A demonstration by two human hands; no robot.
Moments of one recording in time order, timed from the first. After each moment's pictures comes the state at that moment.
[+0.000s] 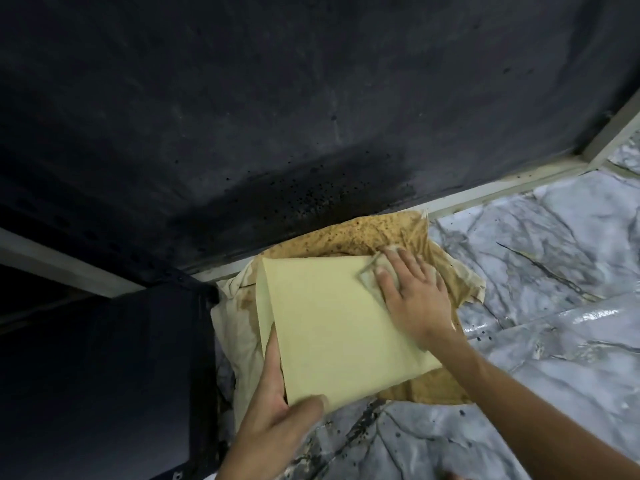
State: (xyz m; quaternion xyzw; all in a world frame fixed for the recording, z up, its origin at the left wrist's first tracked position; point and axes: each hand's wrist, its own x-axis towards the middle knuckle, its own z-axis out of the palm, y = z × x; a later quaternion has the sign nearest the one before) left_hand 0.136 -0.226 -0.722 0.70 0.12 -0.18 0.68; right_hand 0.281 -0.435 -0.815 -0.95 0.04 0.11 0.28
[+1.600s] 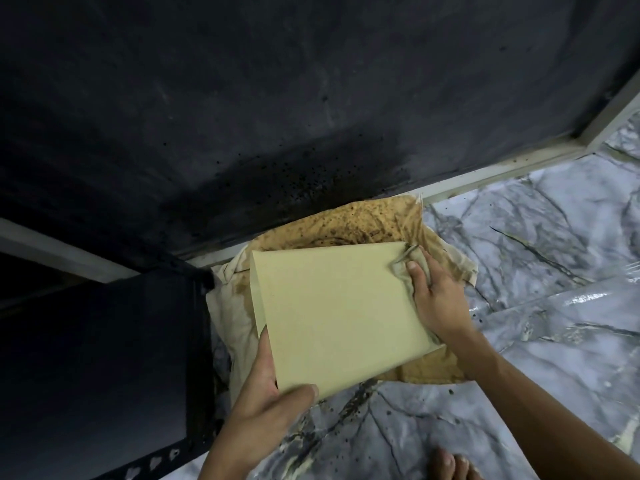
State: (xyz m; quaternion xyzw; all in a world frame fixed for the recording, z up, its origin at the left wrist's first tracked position) left_hand 0.132 -0.221 -0.725 0.73 0.13 -0.20 0.64; right_hand 0.263 -0.479 -0.841 -0.90 0.09 0.00 0.42
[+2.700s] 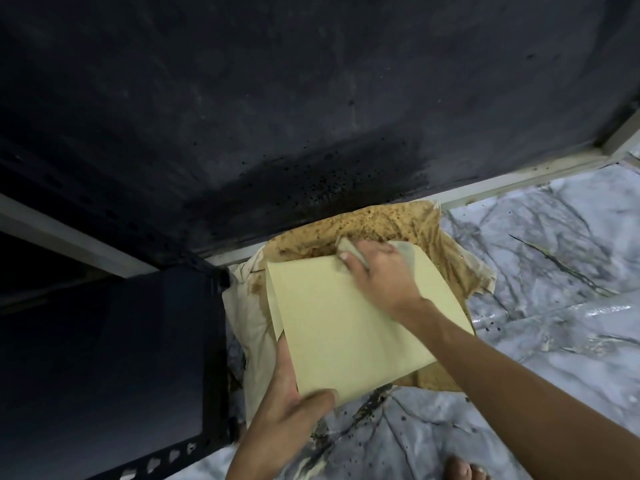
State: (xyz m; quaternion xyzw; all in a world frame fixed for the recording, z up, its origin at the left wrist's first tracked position) left_hand 0.122 -0.221 -0.725 0.72 0.12 -0.19 0.65; right_hand 0.302 -0.381 -0.807 -0.93 -0.11 0.02 0.36
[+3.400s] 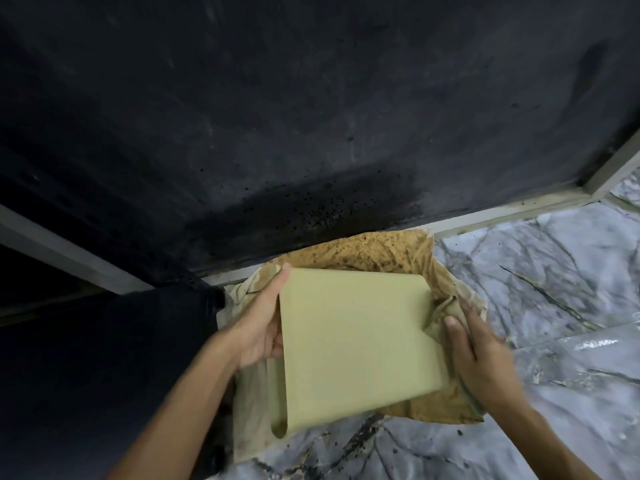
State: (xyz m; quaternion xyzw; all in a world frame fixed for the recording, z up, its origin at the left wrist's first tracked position) left_hand 0.250 -0.189 -0.704 0.65 0.30 -0.33 0.62; right_hand 0.221 -0.509 -0.817 -0.91 0.03 -0.02 0.41
